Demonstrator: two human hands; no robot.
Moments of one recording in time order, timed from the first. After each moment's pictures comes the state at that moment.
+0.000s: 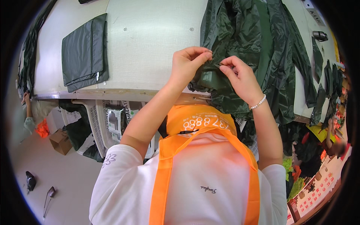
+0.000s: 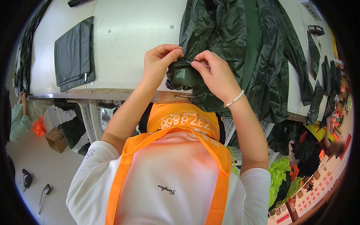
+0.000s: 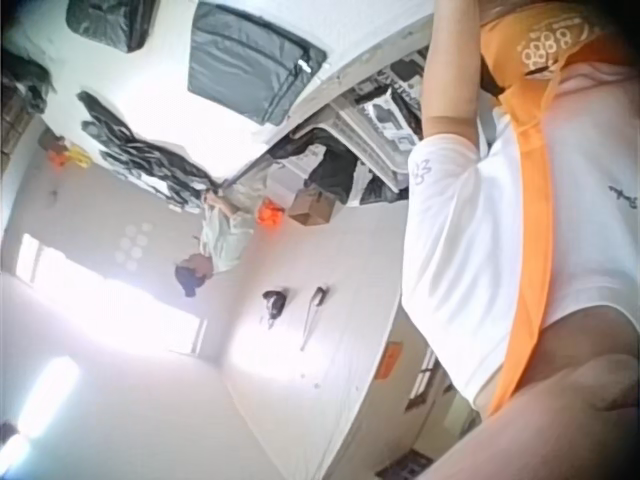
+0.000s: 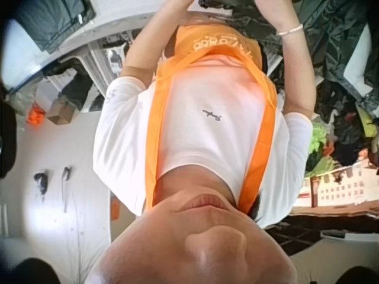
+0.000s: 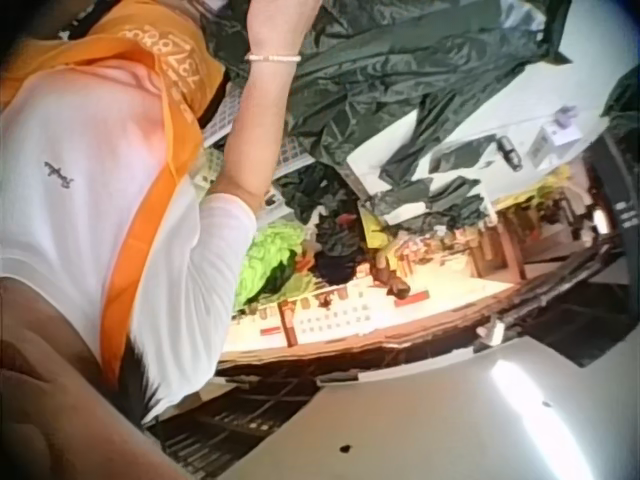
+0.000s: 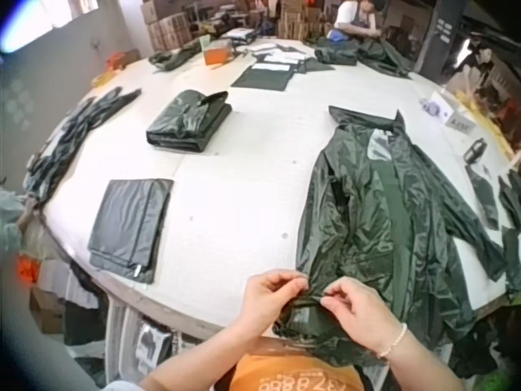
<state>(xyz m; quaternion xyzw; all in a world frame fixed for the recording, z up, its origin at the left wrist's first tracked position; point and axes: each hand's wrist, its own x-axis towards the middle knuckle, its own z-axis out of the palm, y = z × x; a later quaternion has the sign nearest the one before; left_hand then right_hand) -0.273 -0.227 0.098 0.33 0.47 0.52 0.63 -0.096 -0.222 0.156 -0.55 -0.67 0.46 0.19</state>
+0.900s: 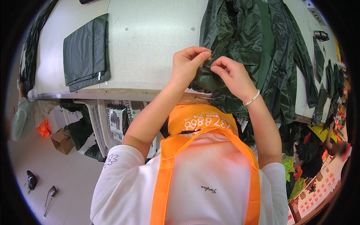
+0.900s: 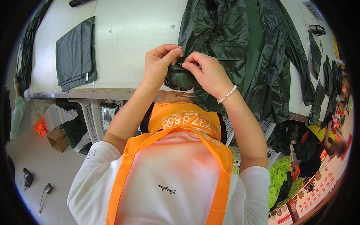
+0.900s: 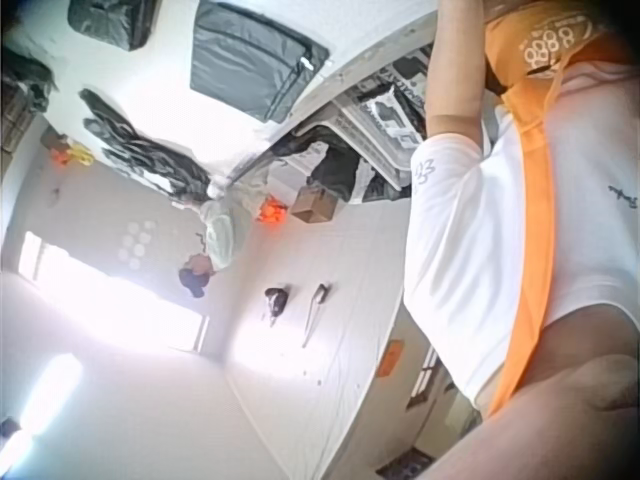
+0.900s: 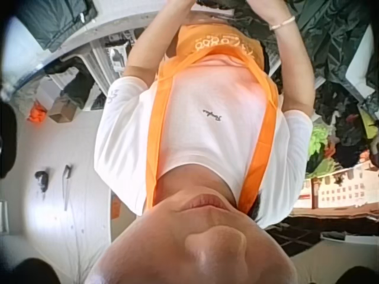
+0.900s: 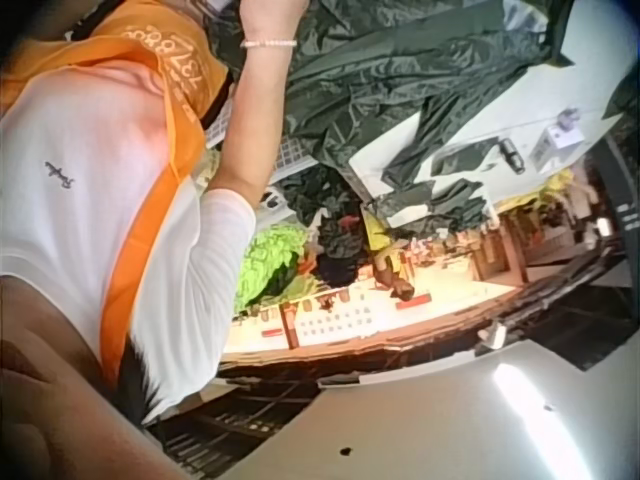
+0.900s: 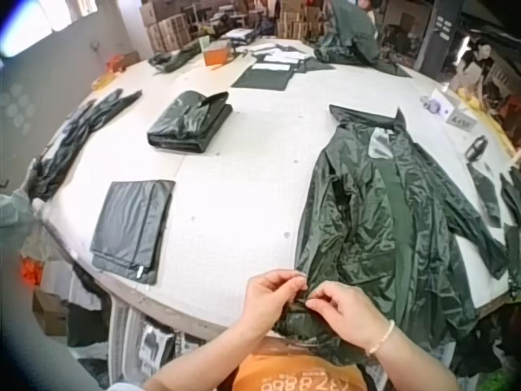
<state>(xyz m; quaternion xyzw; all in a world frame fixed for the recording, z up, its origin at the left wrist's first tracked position) -0.271 -0.228 0.097 0.29 0.48 0.53 0.63 -0.110 -0.219 0.147 -0.52 -0.67 0.51 0.16</state>
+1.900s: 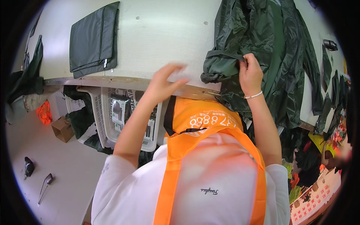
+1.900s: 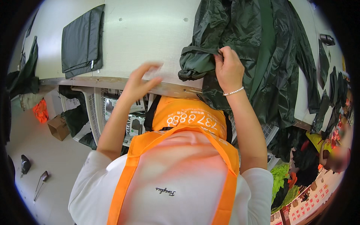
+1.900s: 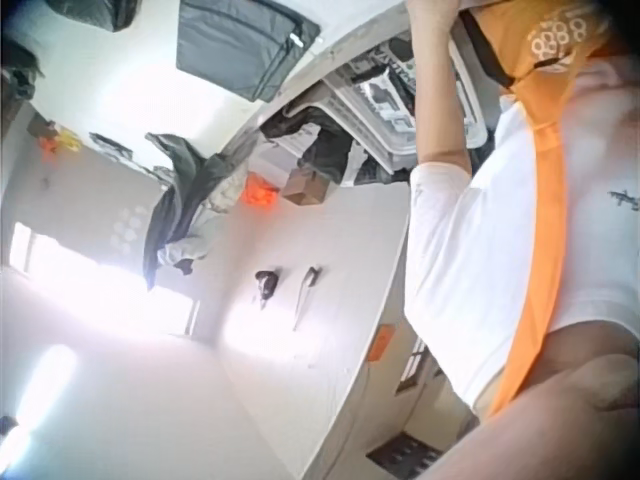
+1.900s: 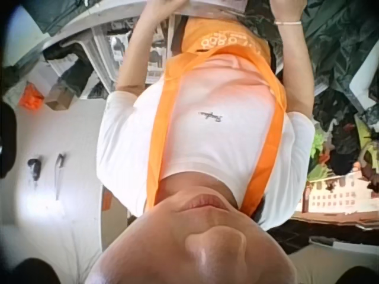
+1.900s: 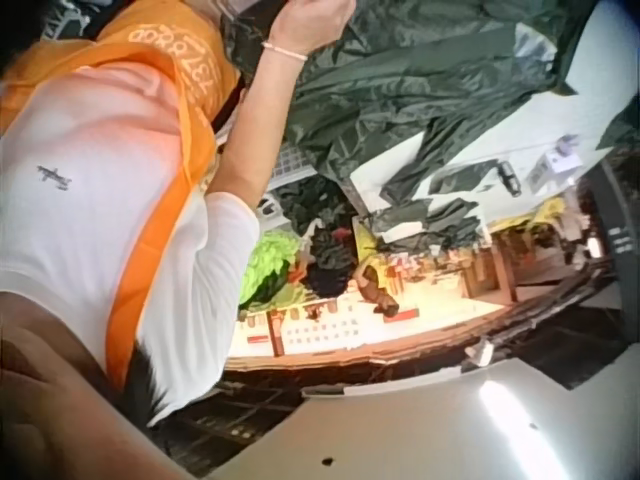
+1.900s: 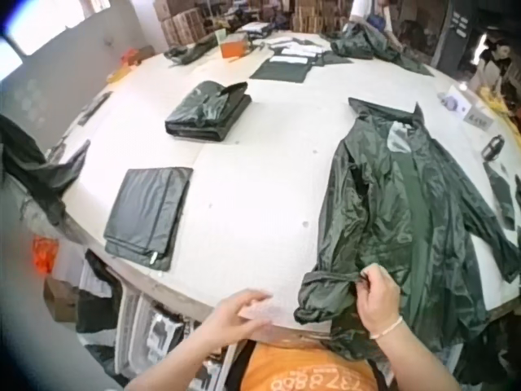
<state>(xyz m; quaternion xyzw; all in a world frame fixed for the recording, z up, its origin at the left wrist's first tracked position) -0.359 -0.303 0.089 0.62 0.59 0.29 0.43 -0.088 -0.230 0.092 -0.57 -0.76 0.13 0.29</state>
